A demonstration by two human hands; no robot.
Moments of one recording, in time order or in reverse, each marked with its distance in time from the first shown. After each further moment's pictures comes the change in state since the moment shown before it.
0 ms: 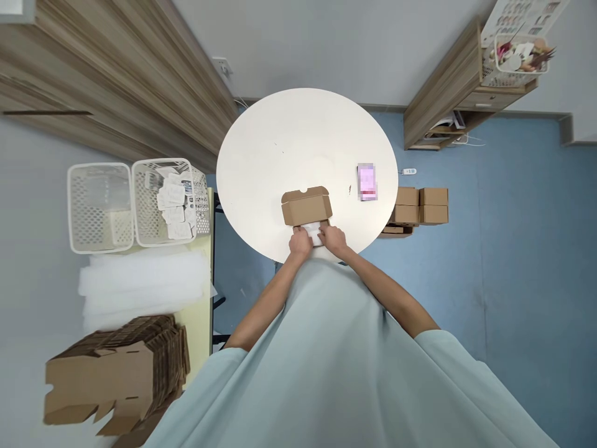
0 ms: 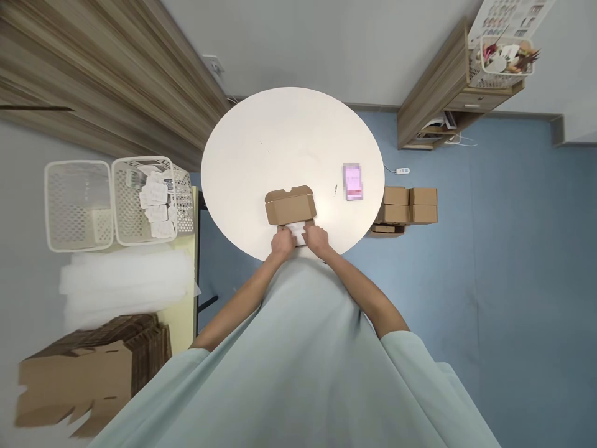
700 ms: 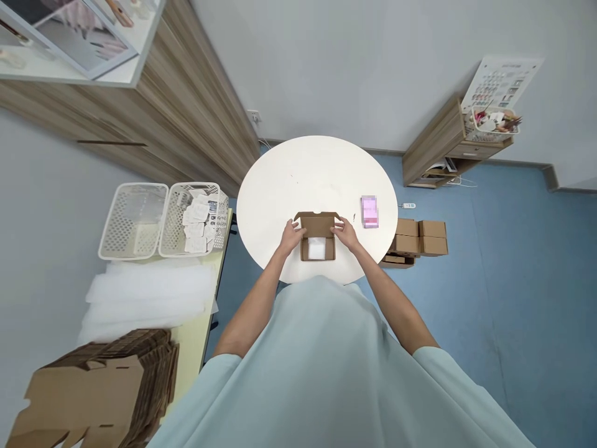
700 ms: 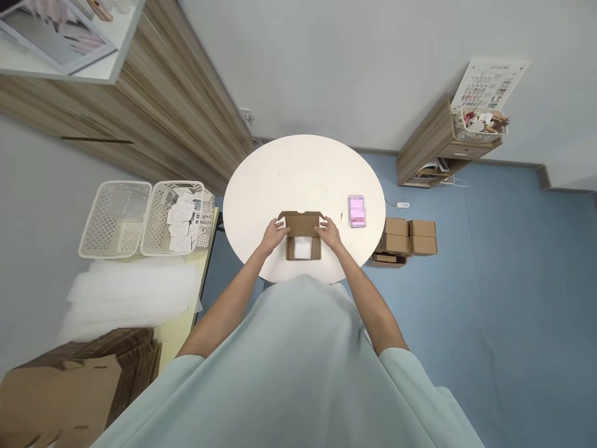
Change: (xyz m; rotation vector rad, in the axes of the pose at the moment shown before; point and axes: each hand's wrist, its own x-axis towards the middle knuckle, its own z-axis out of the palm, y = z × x) left_hand 0.053 0.027 -0.095 -0.632 -0.044 0.019; right_hand 0.054 0.003 -0.073 0.688 0.134 0.020
